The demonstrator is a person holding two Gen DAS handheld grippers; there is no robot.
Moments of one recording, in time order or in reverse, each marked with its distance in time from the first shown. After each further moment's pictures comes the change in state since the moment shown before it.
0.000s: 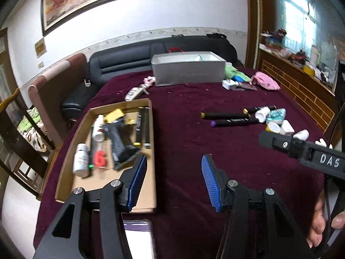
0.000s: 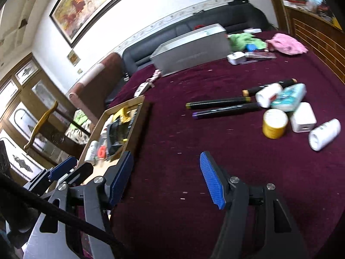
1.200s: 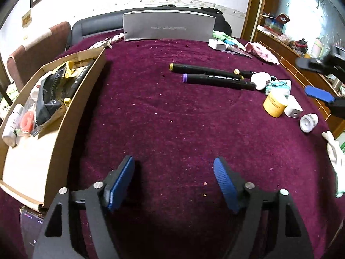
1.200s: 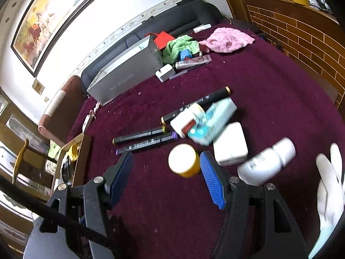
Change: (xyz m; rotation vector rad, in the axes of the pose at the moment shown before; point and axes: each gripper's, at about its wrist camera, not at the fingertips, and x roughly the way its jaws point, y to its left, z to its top) left arm 0.107 -0.054 -0.040 -0.081 0.164 -0.114; right arm -0.004 -0.123 0.061 0.196 -0.038 -0.171
